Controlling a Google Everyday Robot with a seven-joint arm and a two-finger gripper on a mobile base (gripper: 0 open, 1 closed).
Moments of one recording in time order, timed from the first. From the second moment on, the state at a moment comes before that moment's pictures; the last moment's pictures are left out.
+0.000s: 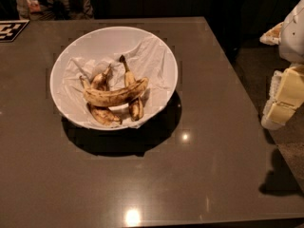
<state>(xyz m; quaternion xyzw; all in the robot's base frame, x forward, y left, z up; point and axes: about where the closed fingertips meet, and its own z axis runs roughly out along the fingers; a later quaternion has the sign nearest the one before) 0.438 -0.217 0.976 -0.60 0.78 -0.03 0.16</state>
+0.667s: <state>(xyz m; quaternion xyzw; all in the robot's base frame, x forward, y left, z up) 0.444 -0.190 0.973 -0.62 0.77 -0.06 0.15</state>
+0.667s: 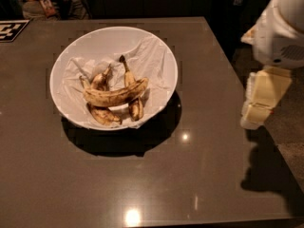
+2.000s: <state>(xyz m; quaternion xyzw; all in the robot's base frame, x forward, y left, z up) 0.489 -0.047 0.941 -0.69 0.72 -0.10 0.08</state>
